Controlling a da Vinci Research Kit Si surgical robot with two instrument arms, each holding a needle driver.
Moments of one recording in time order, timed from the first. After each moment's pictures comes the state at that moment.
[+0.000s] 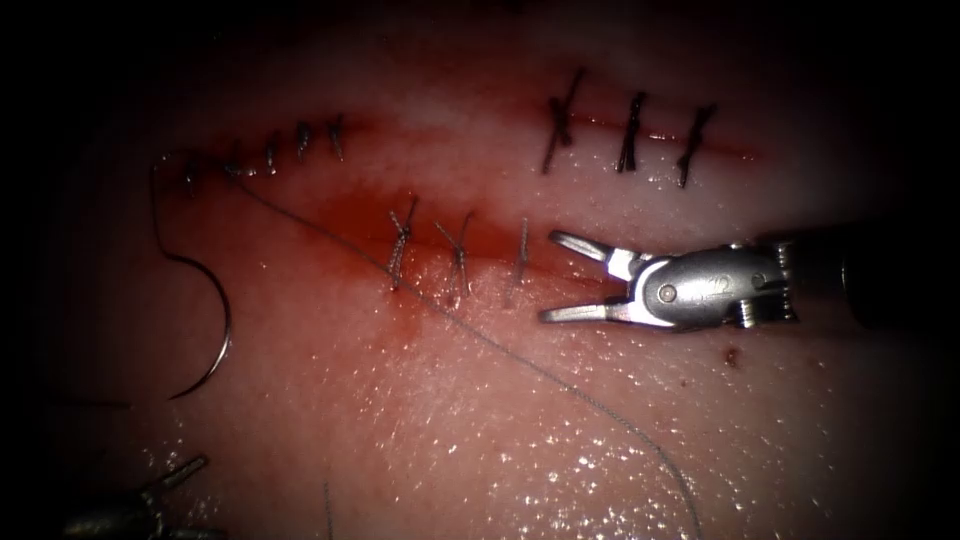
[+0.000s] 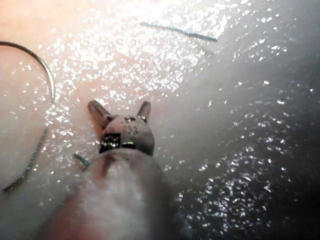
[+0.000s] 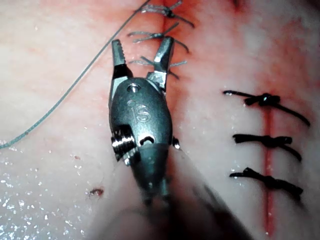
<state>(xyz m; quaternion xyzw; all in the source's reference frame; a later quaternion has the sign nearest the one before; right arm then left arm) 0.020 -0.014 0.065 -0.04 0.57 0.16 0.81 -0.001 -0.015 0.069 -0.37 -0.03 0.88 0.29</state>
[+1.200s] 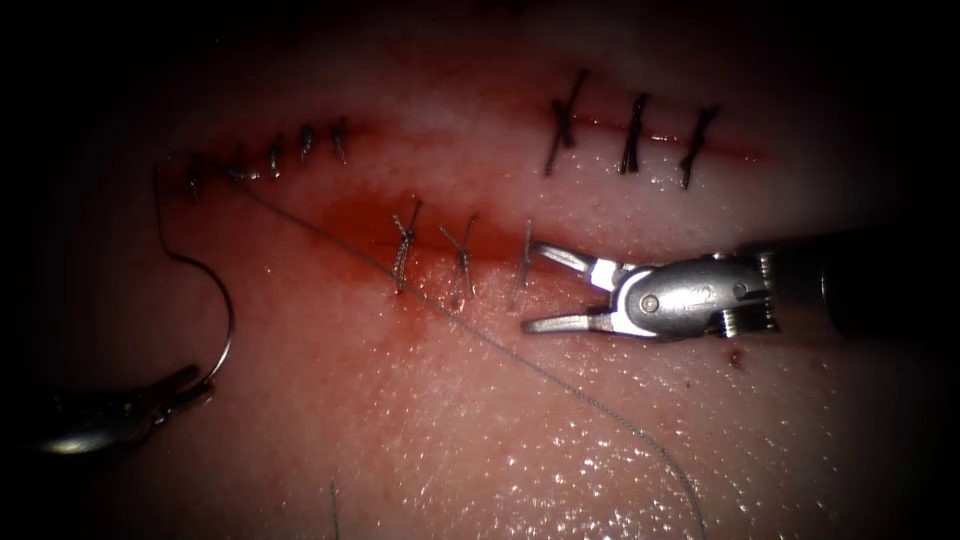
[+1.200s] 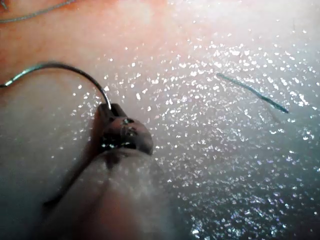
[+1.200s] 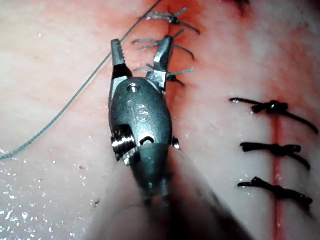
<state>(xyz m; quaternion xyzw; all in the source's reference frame) 0.021 -0.015 0.065 -0.03 0.56 0.15 0.81 -0.003 -0.008 0.070 -0.35 0.00 0.85 0.39</state>
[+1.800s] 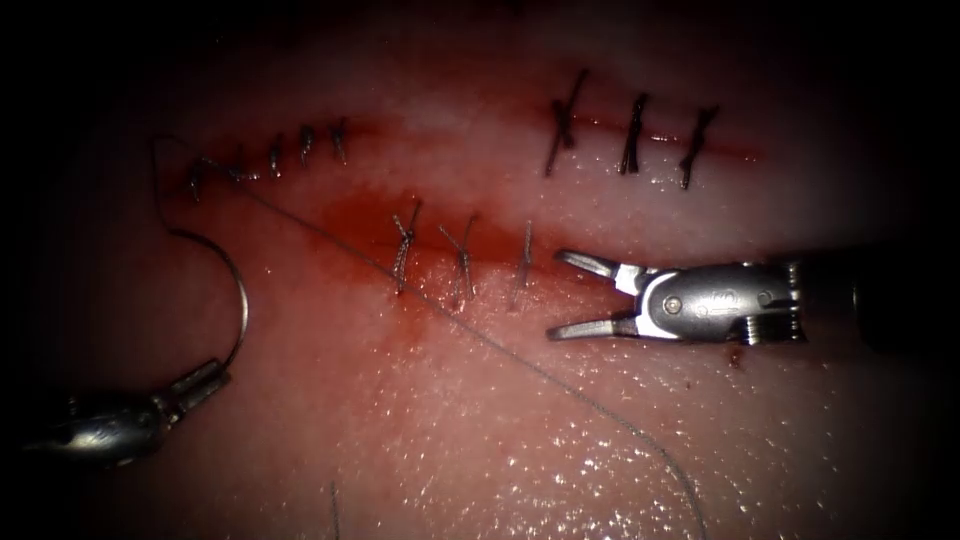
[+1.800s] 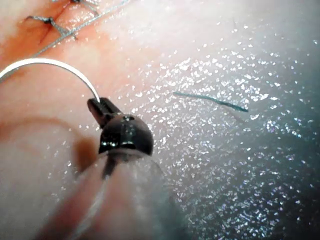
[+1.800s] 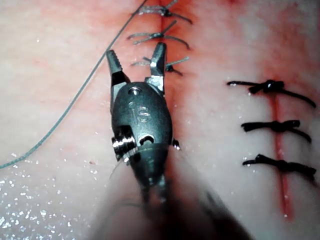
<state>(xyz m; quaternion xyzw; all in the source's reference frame) 0.019 -0.015 0.063 0.01 0.57 0.22 0.80 -0.008 -0.007 0.062 -0.44 0.08 0.85 0.27</state>
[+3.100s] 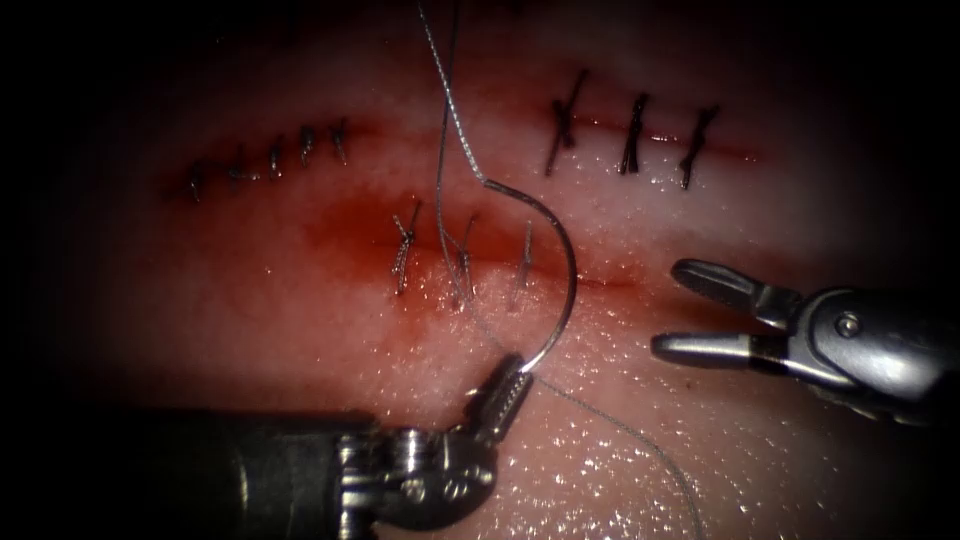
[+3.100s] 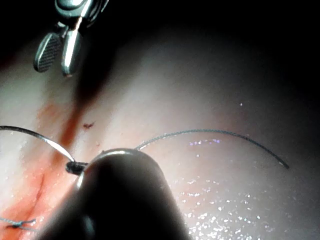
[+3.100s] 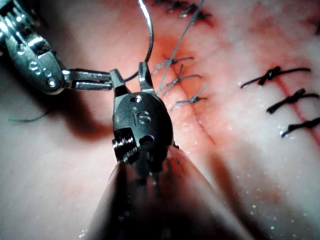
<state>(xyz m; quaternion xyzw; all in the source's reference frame) 0.016 -0.014 0.041 0.05 0.47 0.46 0.75 -0.031 -0.005 0.054 -0.20 0.33 0.91 0.14</state>
